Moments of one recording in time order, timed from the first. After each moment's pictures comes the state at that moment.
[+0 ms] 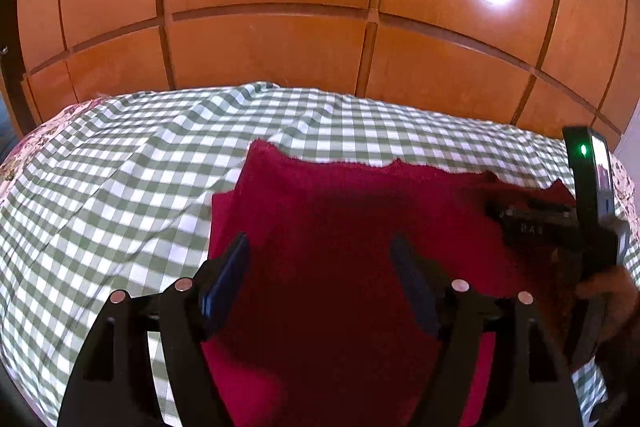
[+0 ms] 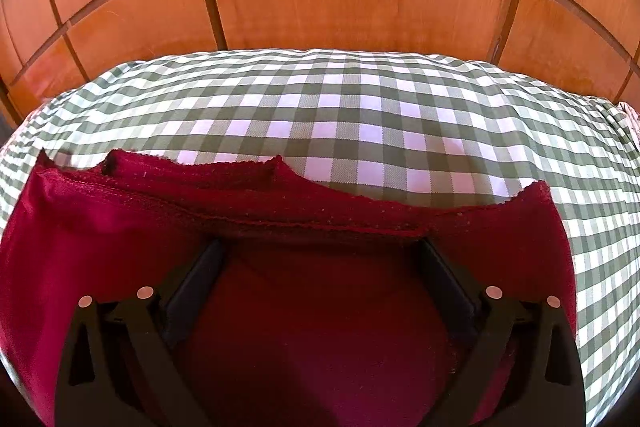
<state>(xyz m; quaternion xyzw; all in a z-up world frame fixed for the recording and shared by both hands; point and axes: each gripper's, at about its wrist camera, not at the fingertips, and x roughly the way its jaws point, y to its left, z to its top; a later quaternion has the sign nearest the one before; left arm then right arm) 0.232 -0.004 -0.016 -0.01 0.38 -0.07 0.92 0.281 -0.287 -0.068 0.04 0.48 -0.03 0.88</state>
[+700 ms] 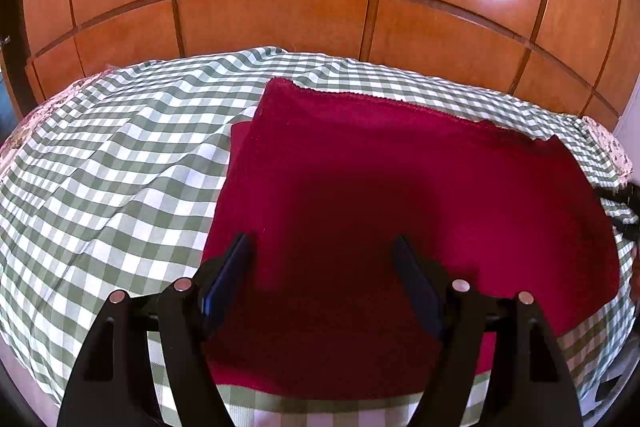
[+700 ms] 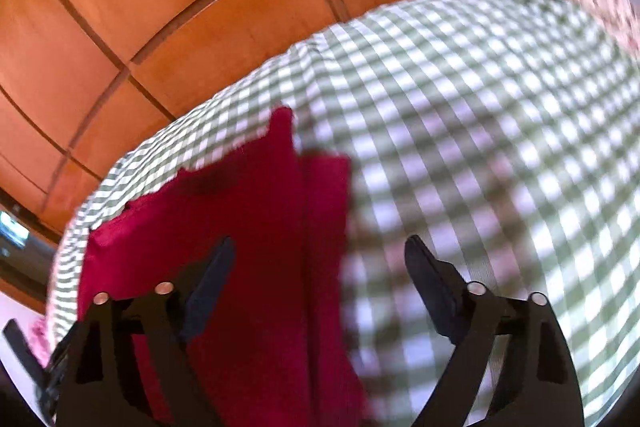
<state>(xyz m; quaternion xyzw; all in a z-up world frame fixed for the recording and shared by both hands) 0.181 0.011 -0.039 -0.02 0.41 -0.07 0.91 0.140 -0.432 -0.044 0.27 0.44 -0.06 0.85</state>
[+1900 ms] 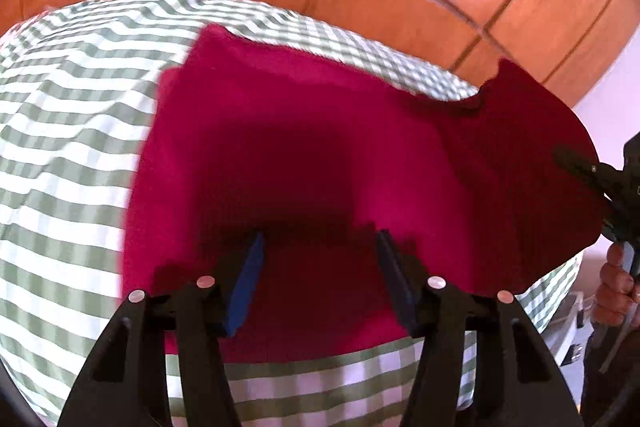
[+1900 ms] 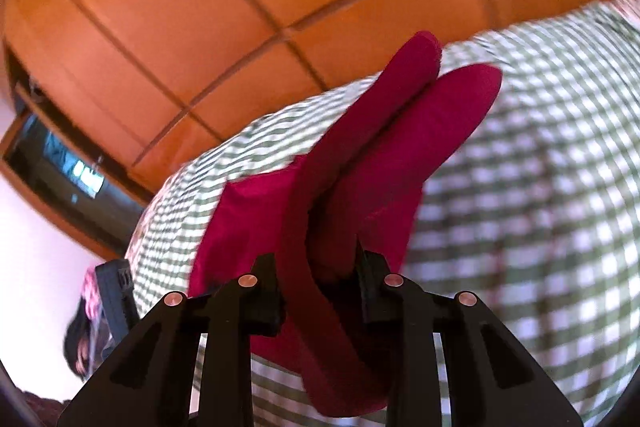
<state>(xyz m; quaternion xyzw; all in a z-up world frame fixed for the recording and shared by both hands) 0.197 0.023 -0.038 -0.12 0.48 -0.19 0.85 0.146 -0.293 0.036 0.25 0.41 0.13 0.87</state>
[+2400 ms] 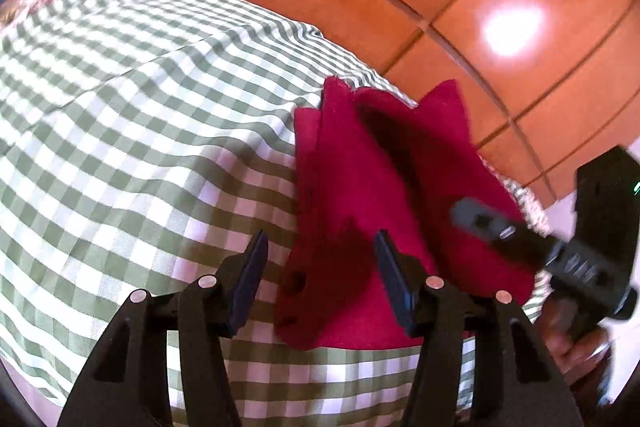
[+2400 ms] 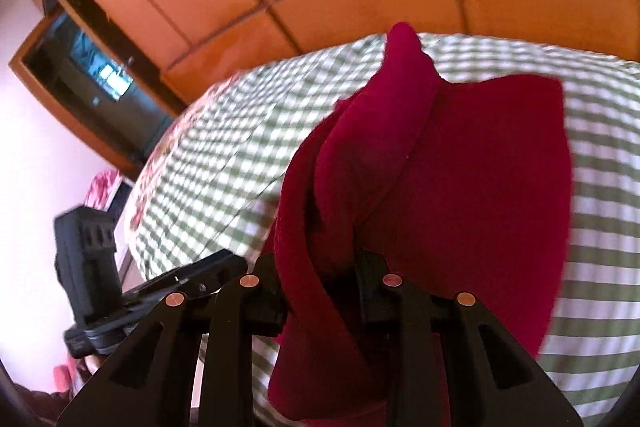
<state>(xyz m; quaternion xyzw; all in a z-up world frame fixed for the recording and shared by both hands) 0.186 0.141 -0.037 -0.24 0.45 -0.14 0.85 0.208 -0.102 0.013 0.15 0.49 0.23 0.83</state>
